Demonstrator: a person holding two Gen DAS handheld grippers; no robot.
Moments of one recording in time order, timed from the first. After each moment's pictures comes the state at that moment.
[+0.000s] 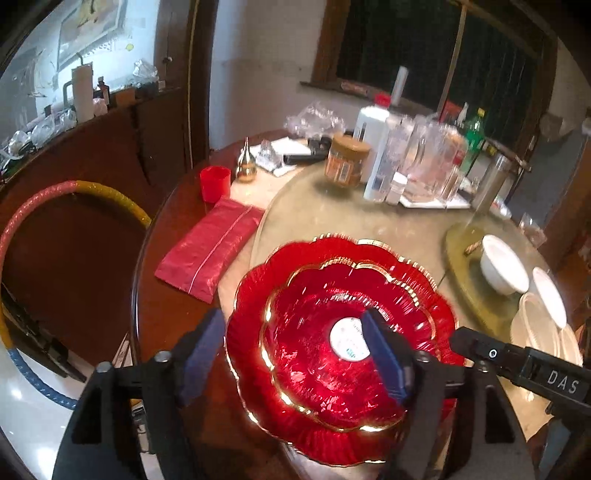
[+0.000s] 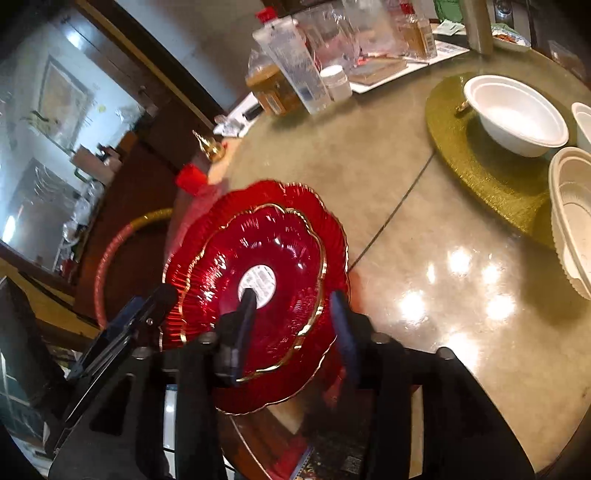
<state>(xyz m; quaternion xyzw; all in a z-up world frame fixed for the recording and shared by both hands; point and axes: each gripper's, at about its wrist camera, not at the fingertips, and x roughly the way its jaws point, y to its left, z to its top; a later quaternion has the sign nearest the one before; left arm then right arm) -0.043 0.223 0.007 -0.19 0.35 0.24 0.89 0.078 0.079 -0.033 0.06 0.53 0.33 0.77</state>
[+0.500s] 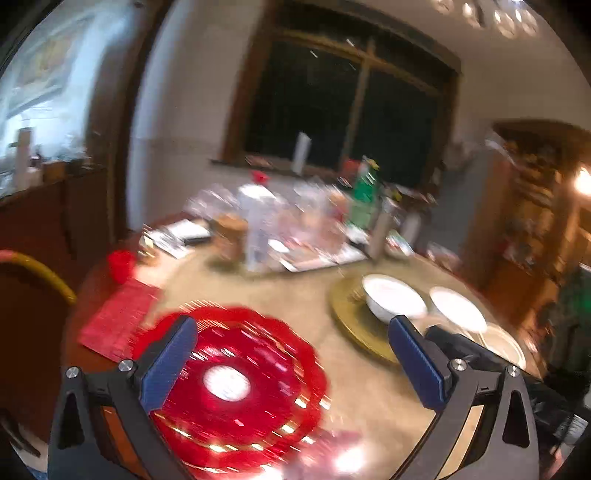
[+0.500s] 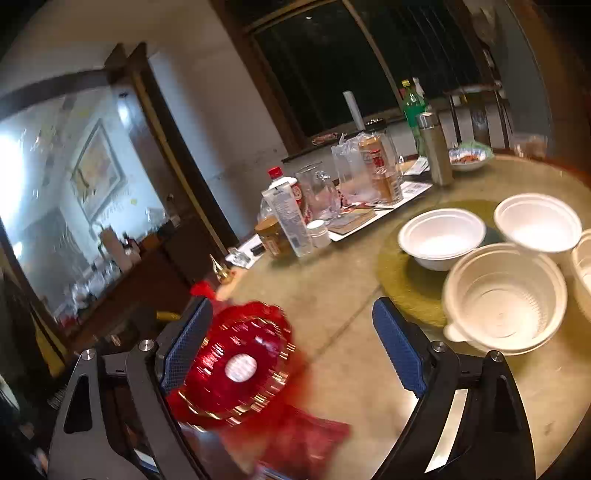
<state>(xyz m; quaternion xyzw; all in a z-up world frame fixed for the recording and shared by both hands) -0.047 0.139 0.038 -0.13 0.21 0.08 0.97 0.029 -0.029 0.009 0.08 0.30 0.33 0.89</state>
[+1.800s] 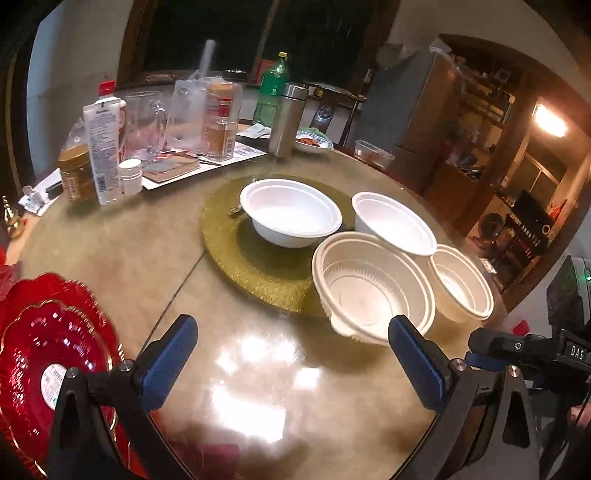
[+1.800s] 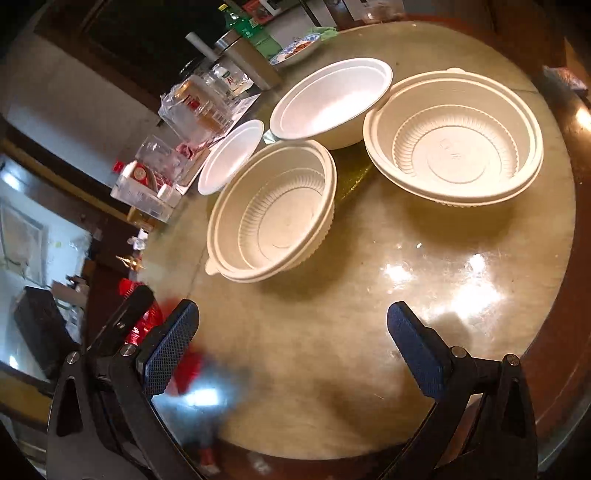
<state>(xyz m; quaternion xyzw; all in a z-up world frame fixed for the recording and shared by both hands) 0.072 0.046 0.001 -0.11 0.37 -0.08 0.92 0.089 -0.205 -0.032 0.24 0.51 0.17 0.81</state>
